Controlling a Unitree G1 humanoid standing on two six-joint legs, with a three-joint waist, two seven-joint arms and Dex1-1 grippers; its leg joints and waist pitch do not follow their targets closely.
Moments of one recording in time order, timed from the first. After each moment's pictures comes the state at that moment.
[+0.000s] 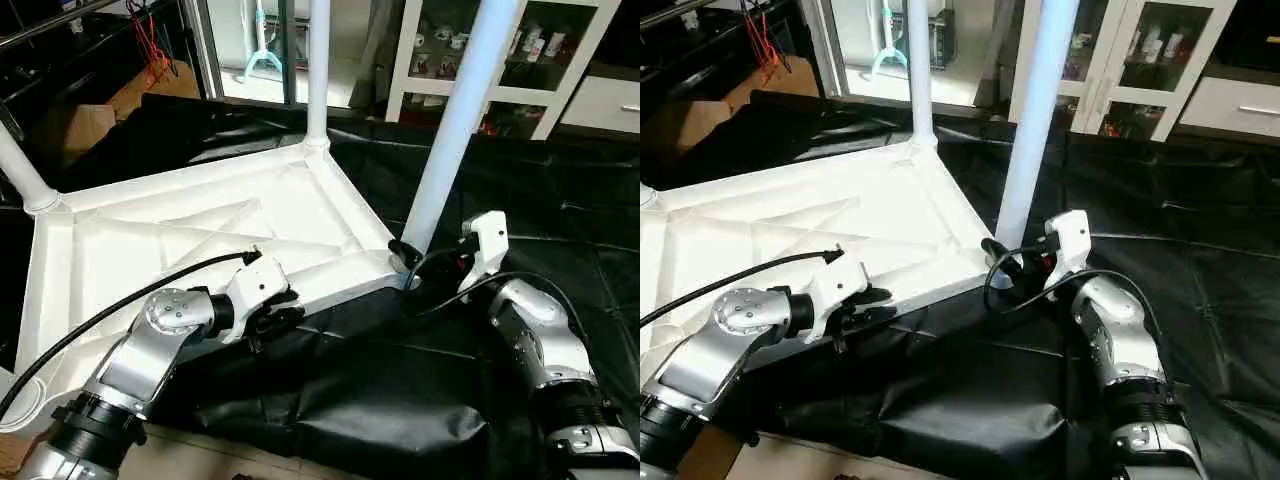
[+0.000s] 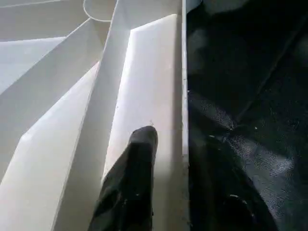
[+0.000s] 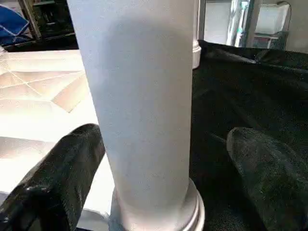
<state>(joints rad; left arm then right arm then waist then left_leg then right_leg) -0.33 0.47 -0.29 0.11 0.00 0.30 -0.86 -0.43 -0.28 -0.08 0.55 0.28 0.01 0.70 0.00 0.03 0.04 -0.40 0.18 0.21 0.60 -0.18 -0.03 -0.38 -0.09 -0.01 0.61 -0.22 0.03</state>
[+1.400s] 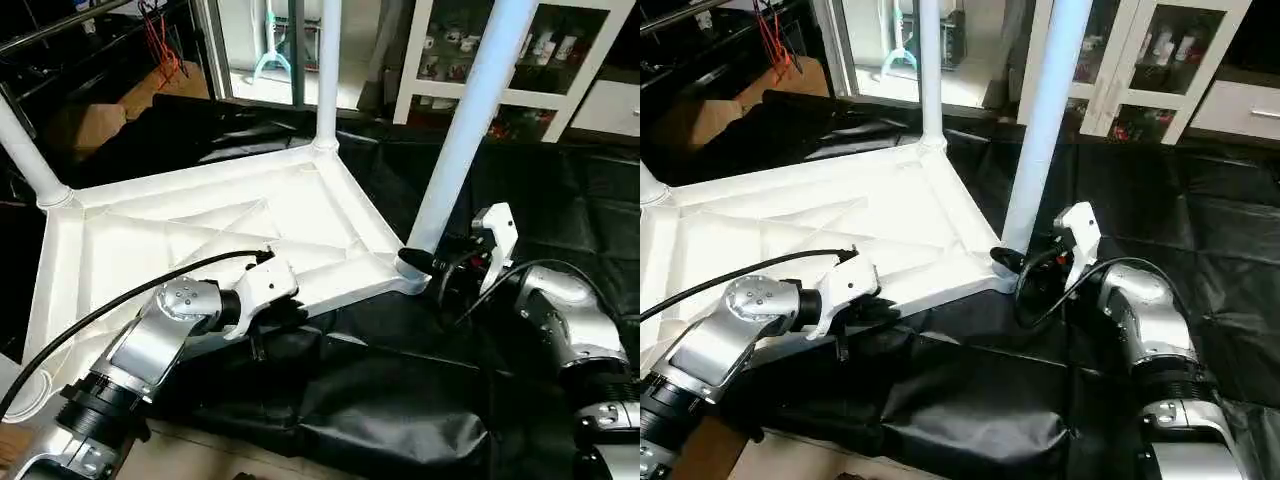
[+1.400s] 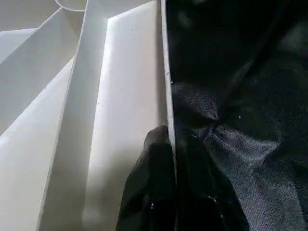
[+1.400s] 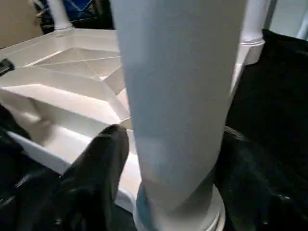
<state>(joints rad) -0.41 0.49 -0.37 0.17 0.00 0.34 -0.95 -0.51 -0.39 -0.05 0.64 0.28 0.07 0.99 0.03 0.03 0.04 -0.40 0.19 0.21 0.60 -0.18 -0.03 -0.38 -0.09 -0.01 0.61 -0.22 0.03</state>
